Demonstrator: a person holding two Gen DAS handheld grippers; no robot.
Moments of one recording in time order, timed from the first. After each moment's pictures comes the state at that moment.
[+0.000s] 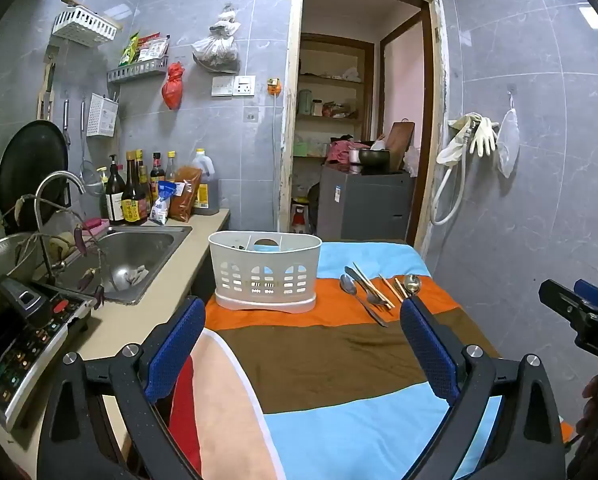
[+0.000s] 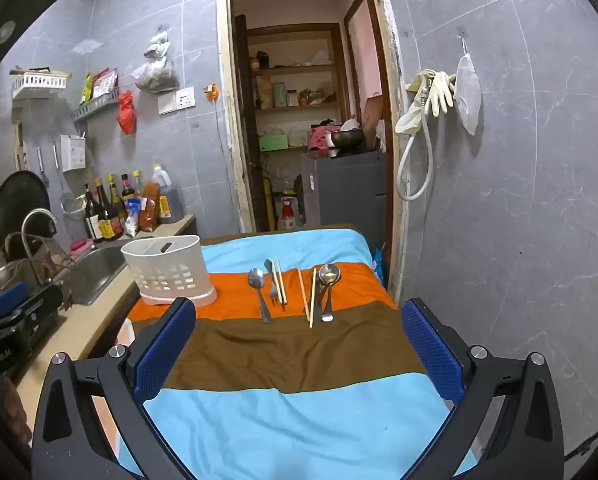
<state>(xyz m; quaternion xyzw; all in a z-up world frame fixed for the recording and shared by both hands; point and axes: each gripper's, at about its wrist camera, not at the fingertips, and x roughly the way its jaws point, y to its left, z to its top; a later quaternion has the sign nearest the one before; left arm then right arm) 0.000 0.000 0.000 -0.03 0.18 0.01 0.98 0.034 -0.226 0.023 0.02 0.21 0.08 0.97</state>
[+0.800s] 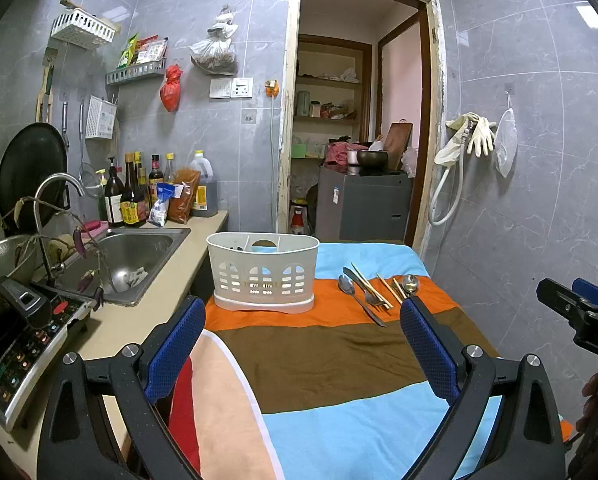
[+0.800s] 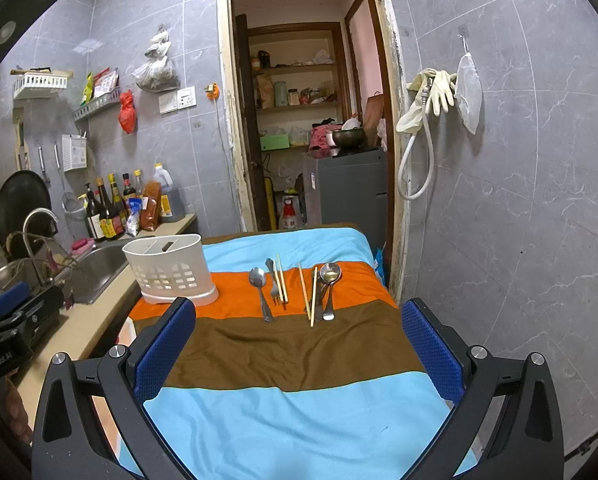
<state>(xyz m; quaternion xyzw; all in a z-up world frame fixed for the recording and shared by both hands) 0.000 -0.001 0.001 -0.03 0.18 0.00 0.98 0.034 -0.227 0.022 0.02 0.21 0.08 0.97</state>
